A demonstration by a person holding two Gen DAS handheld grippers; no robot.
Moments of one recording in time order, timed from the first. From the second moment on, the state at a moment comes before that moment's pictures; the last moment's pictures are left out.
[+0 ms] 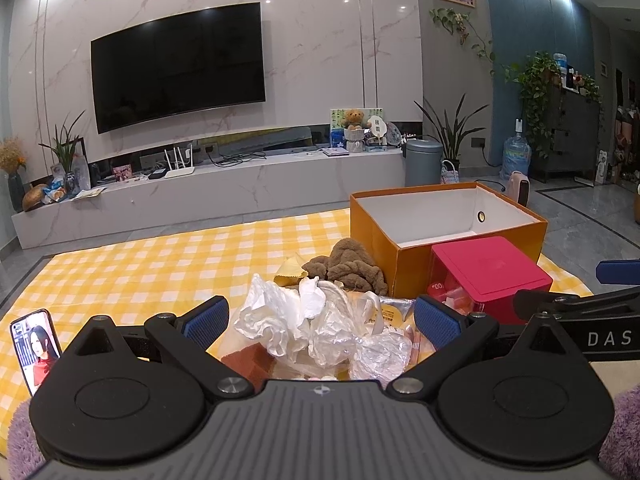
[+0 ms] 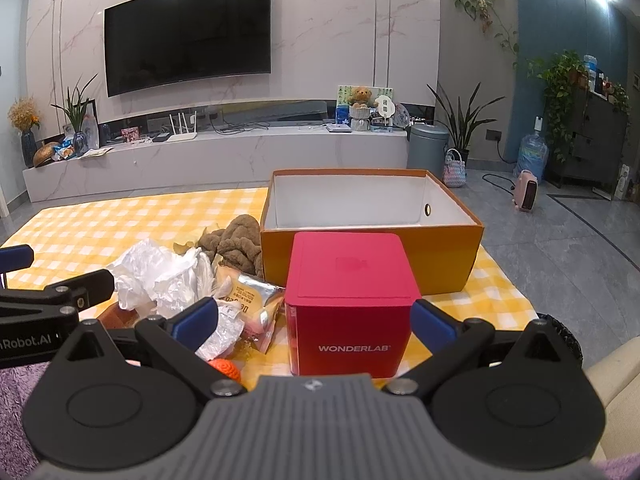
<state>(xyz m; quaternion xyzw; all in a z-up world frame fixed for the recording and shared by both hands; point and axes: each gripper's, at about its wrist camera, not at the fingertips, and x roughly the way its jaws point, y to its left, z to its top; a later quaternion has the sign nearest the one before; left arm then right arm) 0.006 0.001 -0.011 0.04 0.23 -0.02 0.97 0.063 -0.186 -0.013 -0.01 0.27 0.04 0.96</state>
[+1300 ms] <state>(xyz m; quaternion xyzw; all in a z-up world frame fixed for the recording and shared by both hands) 0.007 0.003 -0.013 0.03 0.23 -0.02 0.97 0.063 -0.187 -0.013 -0.01 0.27 0.04 0.96</state>
